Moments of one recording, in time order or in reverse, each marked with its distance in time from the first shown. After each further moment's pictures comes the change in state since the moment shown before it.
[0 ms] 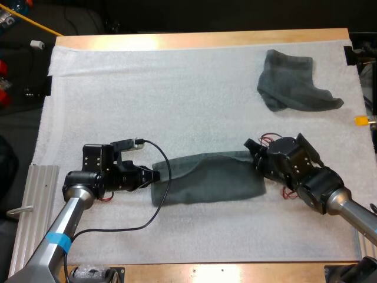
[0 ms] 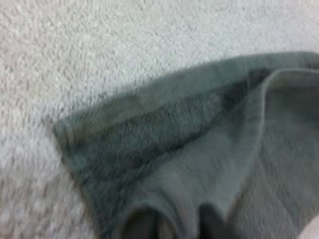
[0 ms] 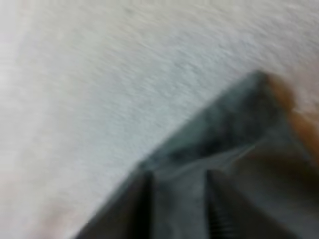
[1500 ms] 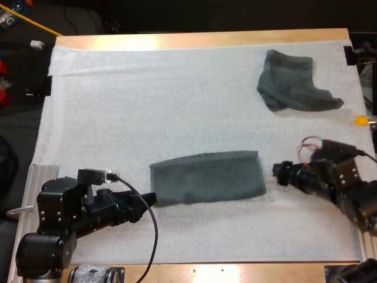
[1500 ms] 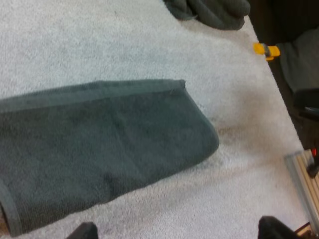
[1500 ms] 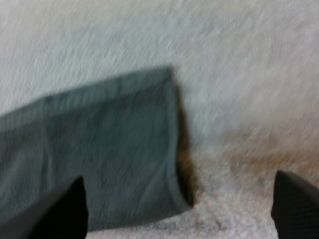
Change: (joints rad) left arm 0.000 -0.704 -0.149 0.574 0.035 -0.060; right arm -0.214 -0.317 0.000 0.453 -0.123 -0.666
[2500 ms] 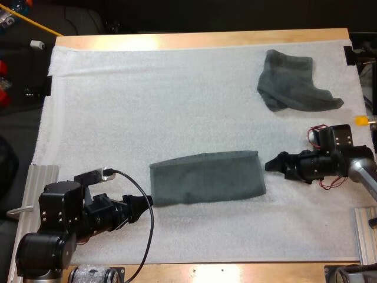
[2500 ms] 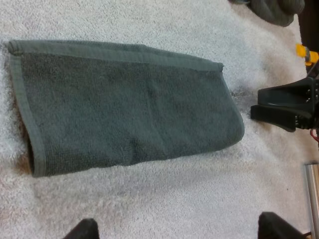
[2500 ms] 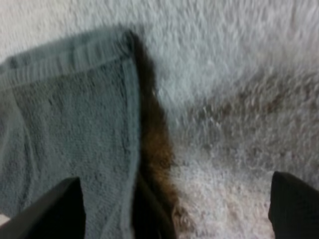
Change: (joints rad) left arm 0.000 0.000 0.000 0.087 -0.075 -0.143; right arm -0.299 0.583 0.000 -0.214 -0.591 -0.259
